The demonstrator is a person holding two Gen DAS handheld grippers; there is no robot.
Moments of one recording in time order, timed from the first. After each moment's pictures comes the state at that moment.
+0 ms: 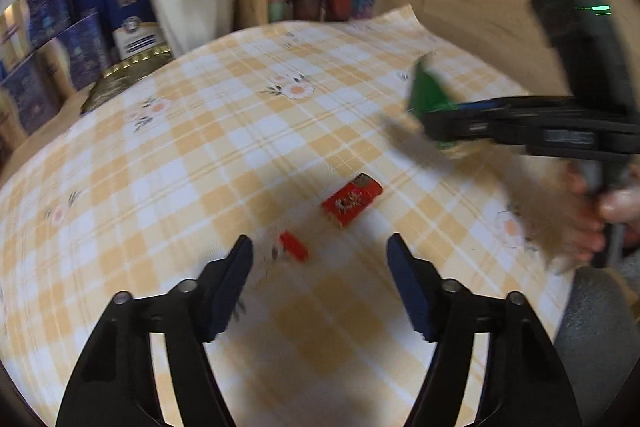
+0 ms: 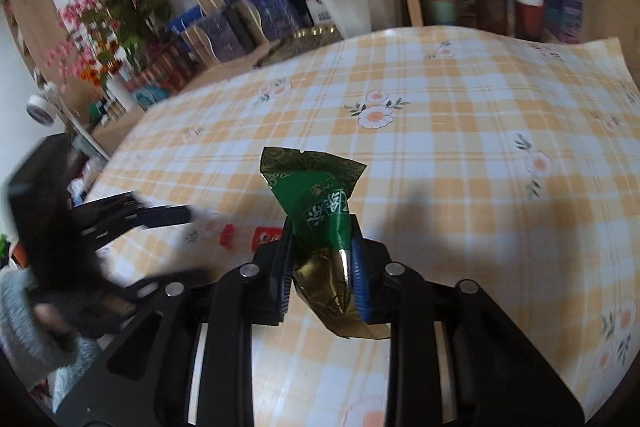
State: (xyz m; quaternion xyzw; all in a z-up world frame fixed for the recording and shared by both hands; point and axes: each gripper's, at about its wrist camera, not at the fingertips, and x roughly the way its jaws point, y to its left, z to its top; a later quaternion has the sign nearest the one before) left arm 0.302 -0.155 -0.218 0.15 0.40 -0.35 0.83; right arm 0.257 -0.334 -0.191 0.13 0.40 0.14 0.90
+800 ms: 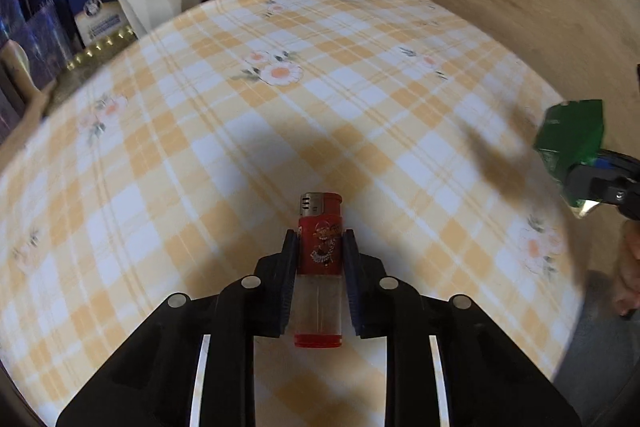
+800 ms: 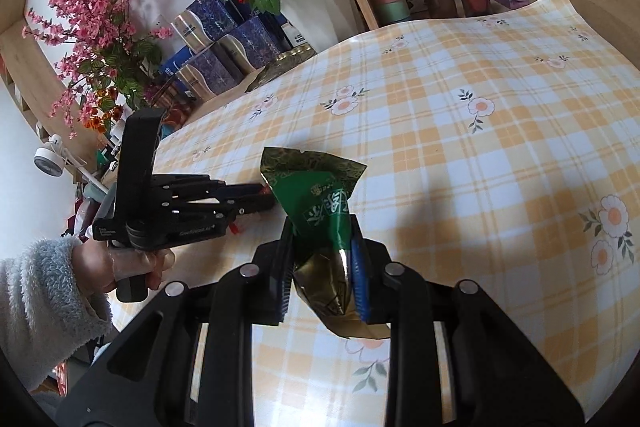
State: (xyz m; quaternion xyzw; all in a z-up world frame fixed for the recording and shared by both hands) left arm 0.343 -0.188 -0.237 0.17 0.46 -0.37 0.79; right arm 0.186 -0.365 -0.189 0.20 0.37 0.11 0.90
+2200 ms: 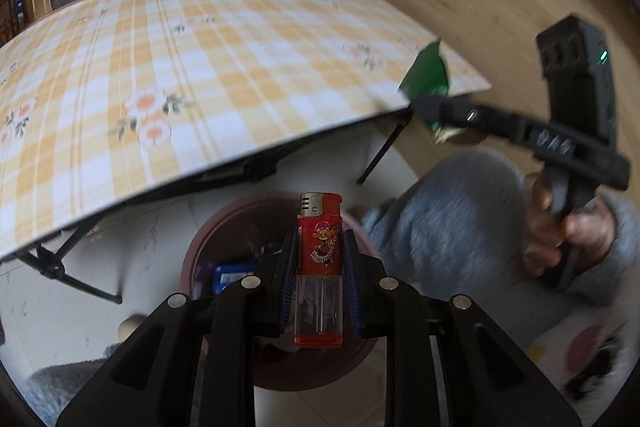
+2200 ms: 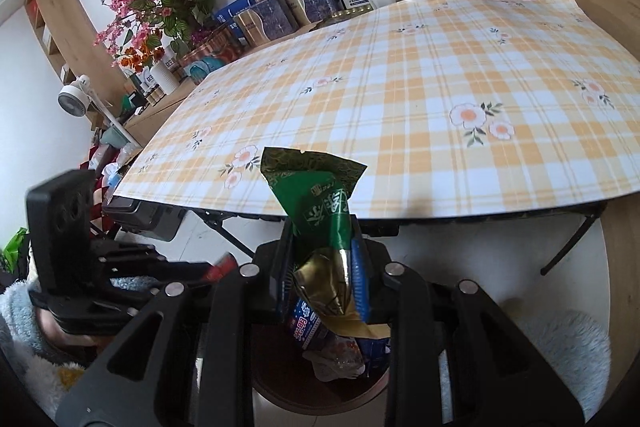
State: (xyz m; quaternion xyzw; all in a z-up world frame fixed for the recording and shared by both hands) left arm 0.035 -0.054 -0.239 0.04 0.48 -0.37 0.80; right arm 0.002 -0.256 -0.202 0.15 0.39 0.15 0.90
